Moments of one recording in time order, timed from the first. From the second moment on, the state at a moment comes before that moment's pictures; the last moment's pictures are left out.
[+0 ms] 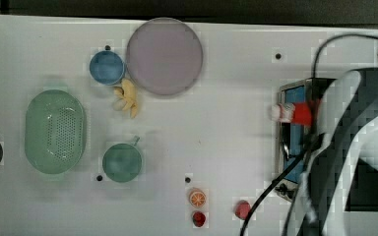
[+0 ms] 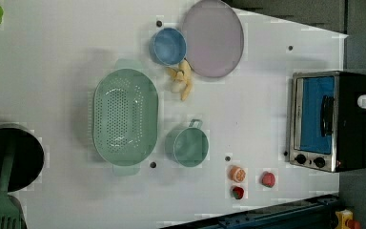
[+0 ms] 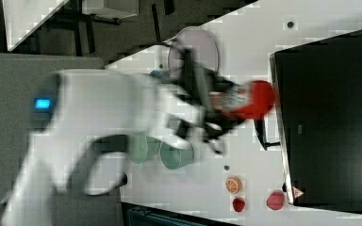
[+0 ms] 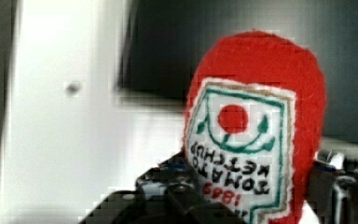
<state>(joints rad) 0.01 0.24 -0.57 -1.61 0.13 0.23 -0.05</state>
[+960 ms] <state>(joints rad) 0.24 0.20 -0.27 -1.73 0.11 0.17 0.03</state>
